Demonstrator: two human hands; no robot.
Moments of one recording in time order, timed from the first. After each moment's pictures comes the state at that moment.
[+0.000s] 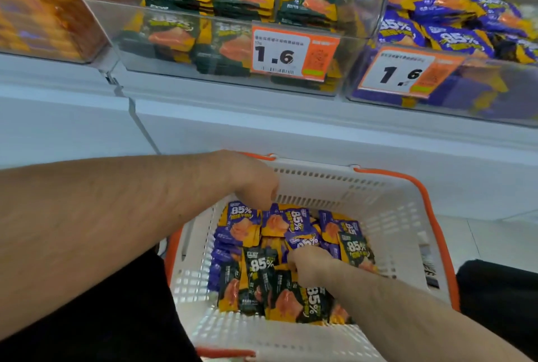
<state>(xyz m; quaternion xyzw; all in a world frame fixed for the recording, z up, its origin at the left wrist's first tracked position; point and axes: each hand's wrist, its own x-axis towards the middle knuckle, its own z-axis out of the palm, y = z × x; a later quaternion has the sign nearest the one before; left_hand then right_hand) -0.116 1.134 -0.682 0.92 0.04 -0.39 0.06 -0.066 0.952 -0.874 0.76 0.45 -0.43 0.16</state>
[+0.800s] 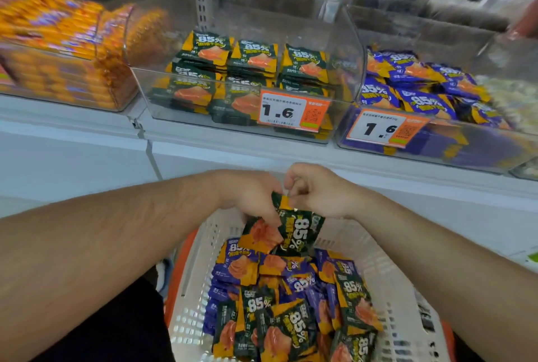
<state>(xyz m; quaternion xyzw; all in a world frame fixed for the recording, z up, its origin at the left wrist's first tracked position) -0.126 1.153 -0.646 0.88 0.18 -0.27 0.36 -0.005 1.030 -0.664 0.77 0.47 -0.35 -0.24</state>
